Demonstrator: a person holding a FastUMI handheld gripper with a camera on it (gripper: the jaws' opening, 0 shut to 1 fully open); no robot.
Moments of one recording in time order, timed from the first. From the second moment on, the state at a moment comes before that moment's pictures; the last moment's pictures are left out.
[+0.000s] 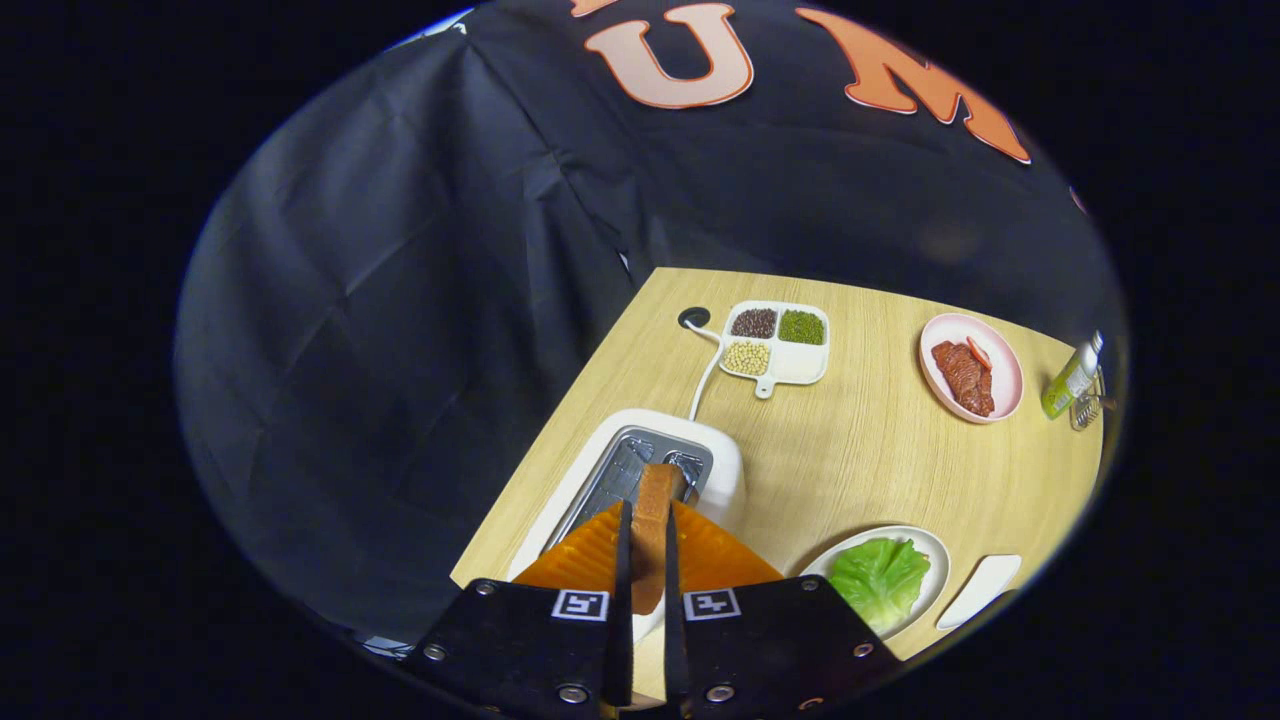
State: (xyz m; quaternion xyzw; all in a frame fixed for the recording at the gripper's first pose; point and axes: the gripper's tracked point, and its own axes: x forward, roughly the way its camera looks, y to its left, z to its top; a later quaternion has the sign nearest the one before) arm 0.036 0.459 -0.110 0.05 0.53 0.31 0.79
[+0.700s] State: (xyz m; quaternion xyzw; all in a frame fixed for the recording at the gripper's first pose) arm 0.032 0.351 -0.083 0.14 0.48 0.29 0.82
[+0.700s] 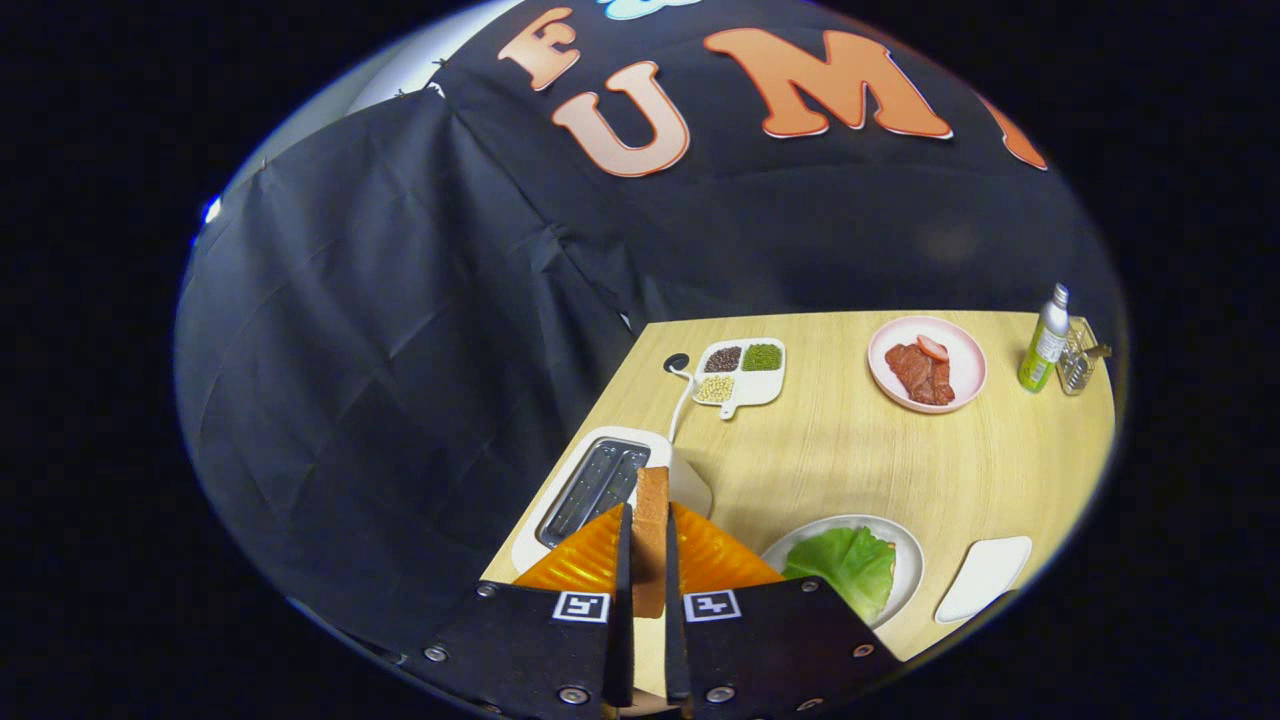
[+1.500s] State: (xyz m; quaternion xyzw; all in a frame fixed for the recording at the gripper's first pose) arm 0.008 0.259 -0.191 0.19 0.54 0.25 0.78
